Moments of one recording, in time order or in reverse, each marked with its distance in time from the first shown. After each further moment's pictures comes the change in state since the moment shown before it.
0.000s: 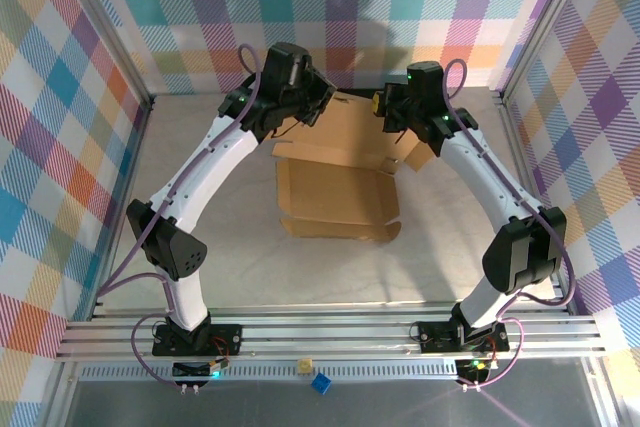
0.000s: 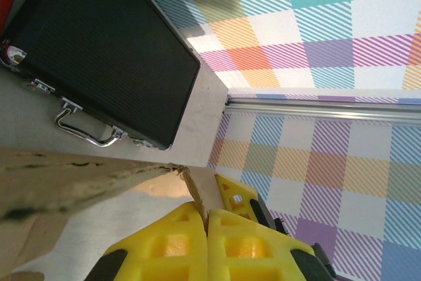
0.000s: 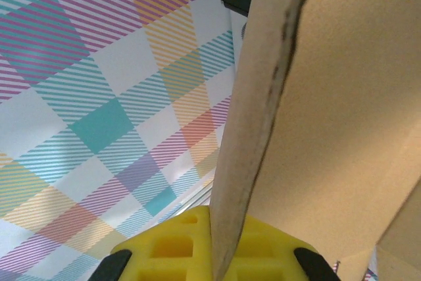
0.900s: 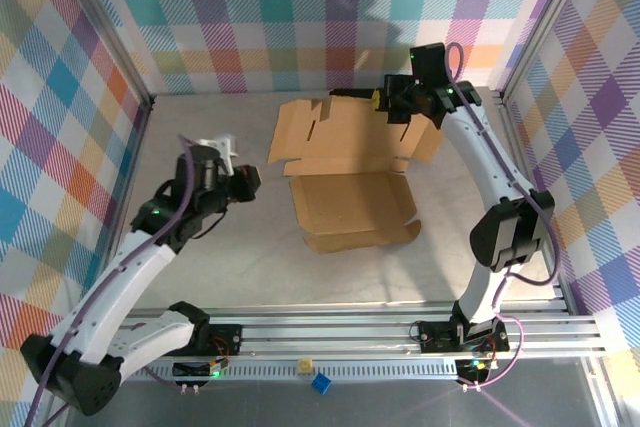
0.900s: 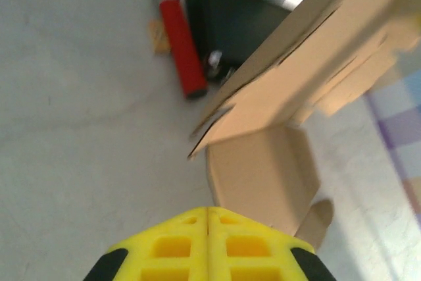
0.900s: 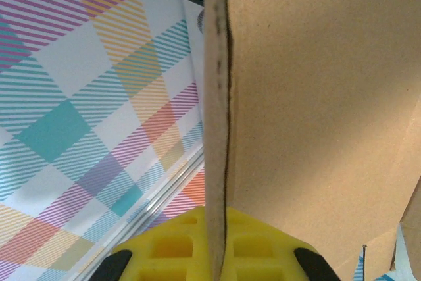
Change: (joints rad) left arm 0.143 -0.845 -1.105 0.180 0.013 0.813; right arm -0.059 0.179 0.321 -0.335 -0.159 -0.060
